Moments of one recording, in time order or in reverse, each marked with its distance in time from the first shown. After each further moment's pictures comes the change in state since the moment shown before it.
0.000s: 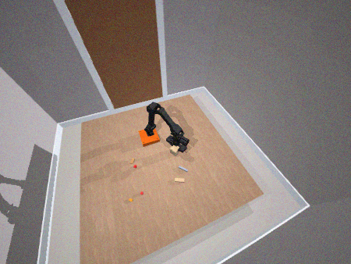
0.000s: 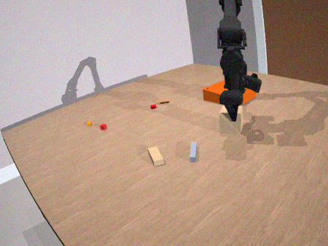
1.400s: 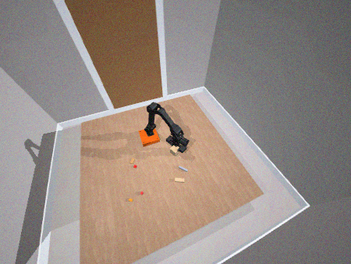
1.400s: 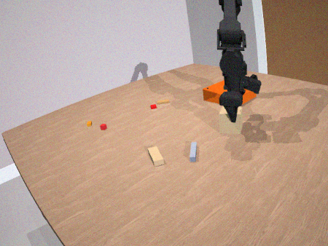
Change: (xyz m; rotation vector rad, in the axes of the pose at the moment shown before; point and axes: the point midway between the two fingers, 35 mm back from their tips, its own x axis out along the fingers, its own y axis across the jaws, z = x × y) arm 0.004 0.001 -0.001 0.001 0.000 0.004
